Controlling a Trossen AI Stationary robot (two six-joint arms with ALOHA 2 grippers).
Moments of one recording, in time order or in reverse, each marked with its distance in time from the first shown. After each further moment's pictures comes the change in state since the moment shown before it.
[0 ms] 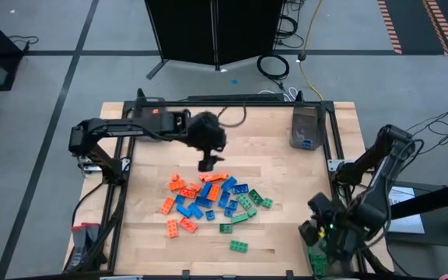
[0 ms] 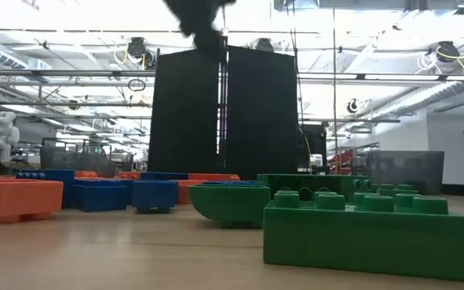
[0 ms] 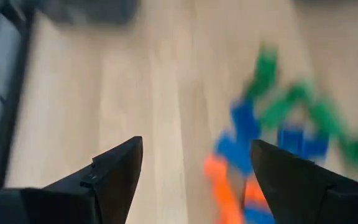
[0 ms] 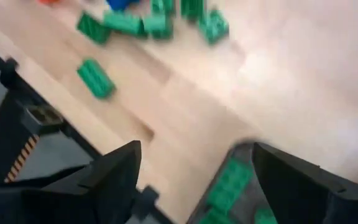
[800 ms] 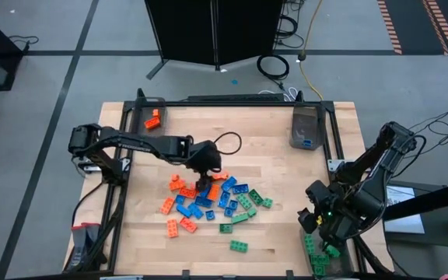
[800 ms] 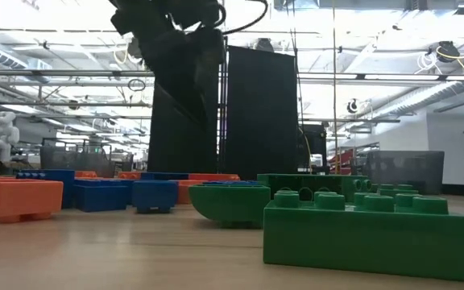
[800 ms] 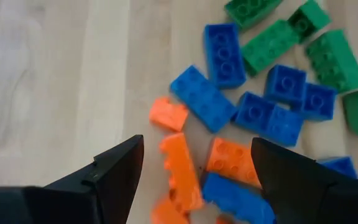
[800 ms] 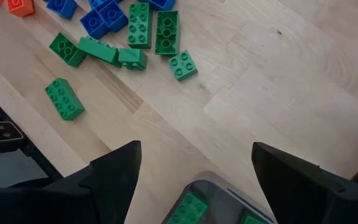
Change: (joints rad) left arm -0.090 0.018 -0.383 0.334 0.019 -0.240; right arm -0.085 -0.041 0.000 -0.120 0.019 -0.164
